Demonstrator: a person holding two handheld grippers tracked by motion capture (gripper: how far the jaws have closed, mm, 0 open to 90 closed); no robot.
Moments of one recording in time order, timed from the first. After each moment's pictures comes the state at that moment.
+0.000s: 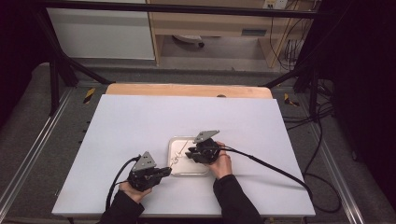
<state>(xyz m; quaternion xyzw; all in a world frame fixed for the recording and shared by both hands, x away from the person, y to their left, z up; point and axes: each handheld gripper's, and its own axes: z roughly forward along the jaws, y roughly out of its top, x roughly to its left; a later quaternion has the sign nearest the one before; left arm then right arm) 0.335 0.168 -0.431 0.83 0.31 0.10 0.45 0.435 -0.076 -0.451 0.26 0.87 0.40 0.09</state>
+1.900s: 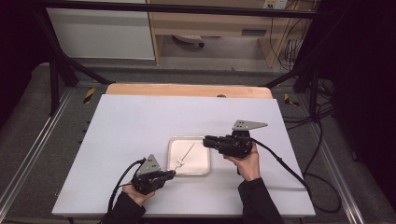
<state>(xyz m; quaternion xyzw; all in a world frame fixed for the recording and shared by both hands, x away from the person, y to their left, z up) 0.328 0.157 -0.432 0.84 0.29 0.10 0.45 0.403 -0.157 -0.369 0.30 0.75 0.59 0.01</state>
